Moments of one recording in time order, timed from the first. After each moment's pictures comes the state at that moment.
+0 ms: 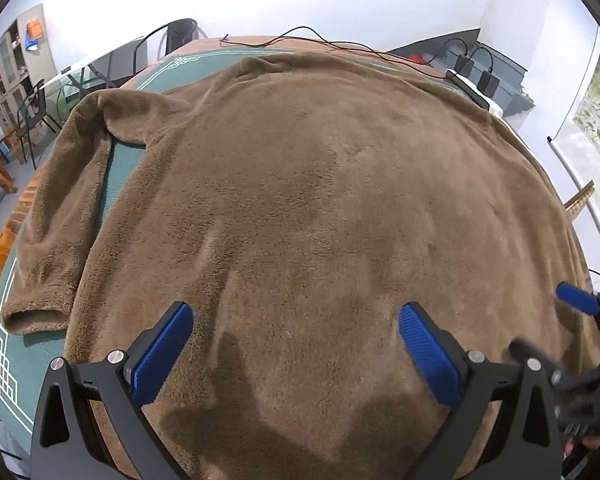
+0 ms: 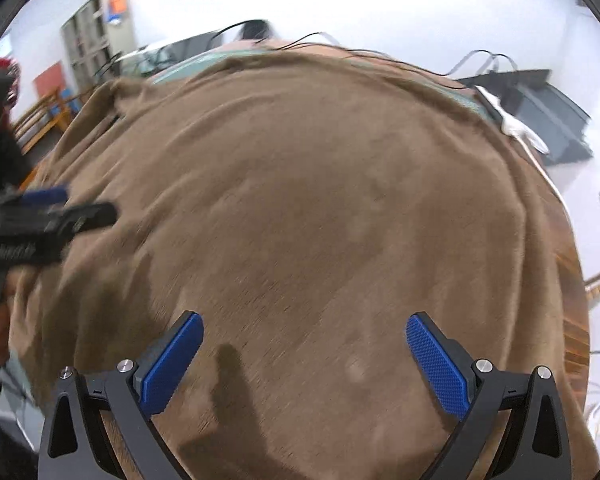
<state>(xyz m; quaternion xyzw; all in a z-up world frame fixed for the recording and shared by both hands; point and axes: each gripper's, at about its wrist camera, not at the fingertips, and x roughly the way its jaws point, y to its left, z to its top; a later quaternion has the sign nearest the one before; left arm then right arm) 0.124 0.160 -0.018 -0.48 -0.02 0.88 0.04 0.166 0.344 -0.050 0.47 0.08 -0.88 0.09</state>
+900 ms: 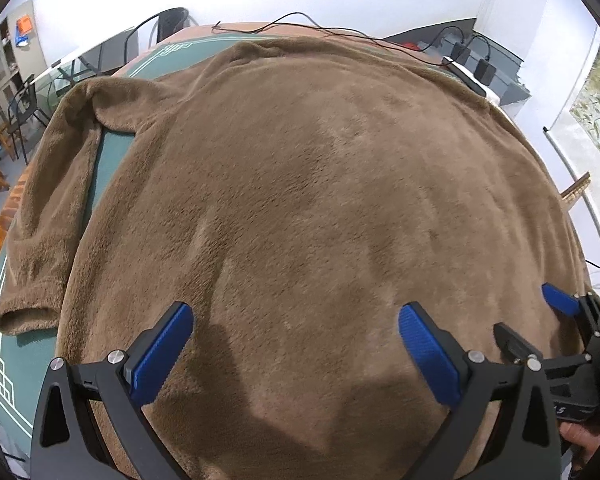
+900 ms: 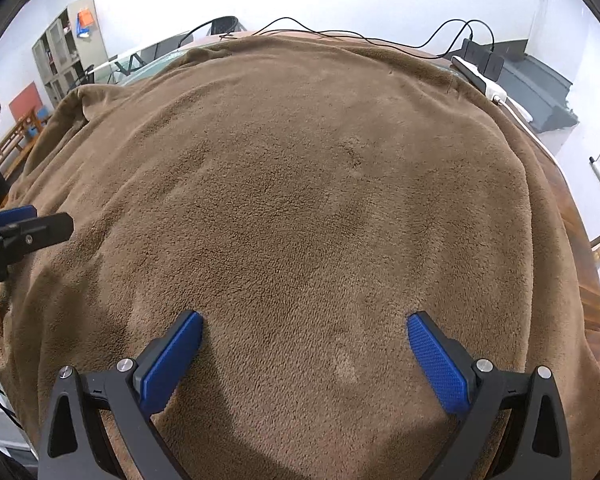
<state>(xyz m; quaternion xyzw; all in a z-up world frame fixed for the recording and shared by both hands) 0.109 0.153 -0.022 -0.50 -0.02 0.87 0.06 0.160 0.350 -0.078 0.48 0.05 -0.87 0.06</state>
